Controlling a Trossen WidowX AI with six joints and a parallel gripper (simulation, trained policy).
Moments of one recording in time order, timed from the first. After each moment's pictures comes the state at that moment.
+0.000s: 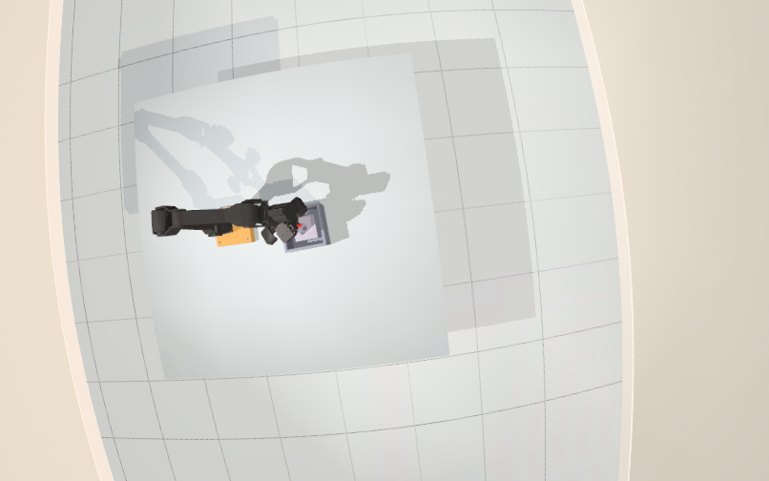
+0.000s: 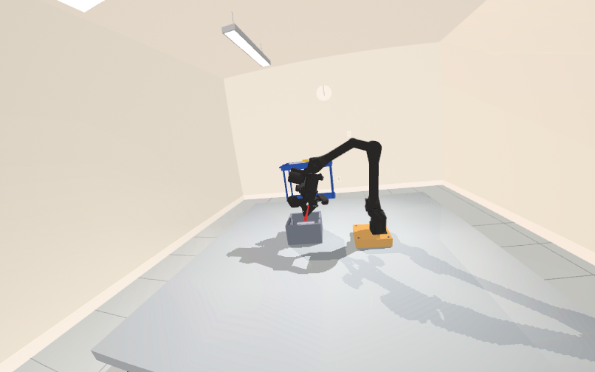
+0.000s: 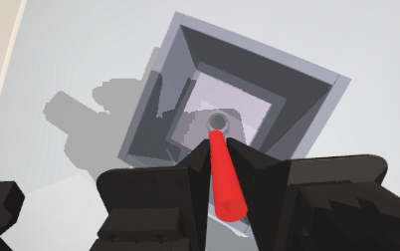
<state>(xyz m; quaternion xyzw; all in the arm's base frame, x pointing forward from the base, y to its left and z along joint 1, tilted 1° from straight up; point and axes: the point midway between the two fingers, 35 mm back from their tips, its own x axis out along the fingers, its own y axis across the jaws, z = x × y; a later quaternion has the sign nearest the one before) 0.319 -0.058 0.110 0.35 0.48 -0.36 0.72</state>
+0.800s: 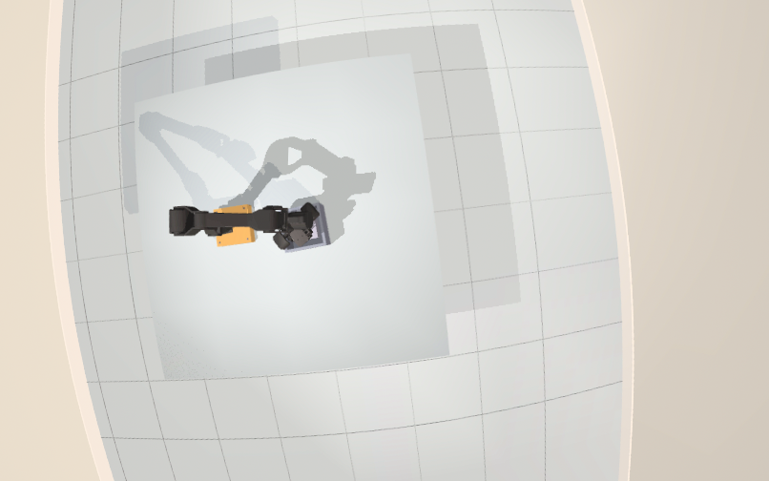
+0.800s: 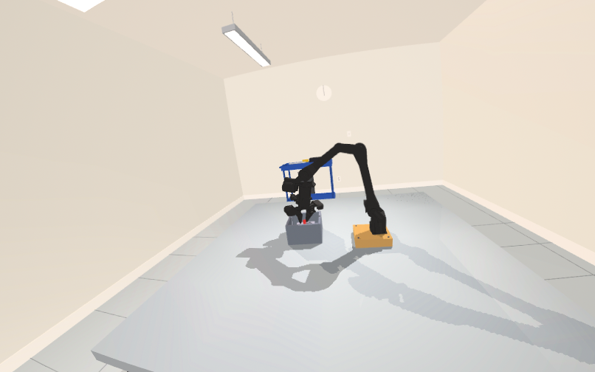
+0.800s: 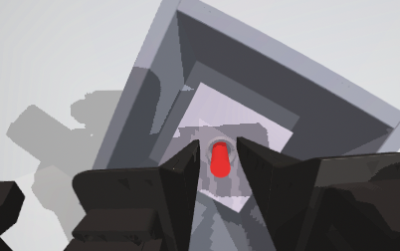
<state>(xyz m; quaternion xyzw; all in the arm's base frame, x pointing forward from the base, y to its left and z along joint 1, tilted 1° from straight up) 0.340 -0.078 0.069 0.32 0.53 -0.36 0.70</state>
